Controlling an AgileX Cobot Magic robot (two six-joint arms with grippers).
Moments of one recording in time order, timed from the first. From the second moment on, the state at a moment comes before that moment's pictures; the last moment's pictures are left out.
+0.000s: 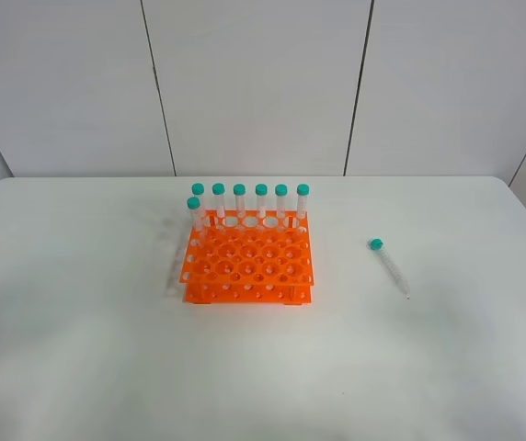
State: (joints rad) left arm -0.04 -0.01 -0.50 -0.10 1.06 0.06; right arm -0.02 -0.01 -0.49 0.11 1.02 -0.03
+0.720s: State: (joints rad) left arm -0.04 -0.01 -0.50 -0.10 1.06 0.06; right arm -0.02 -0.01 -0.49 0.11 1.02 -0.03
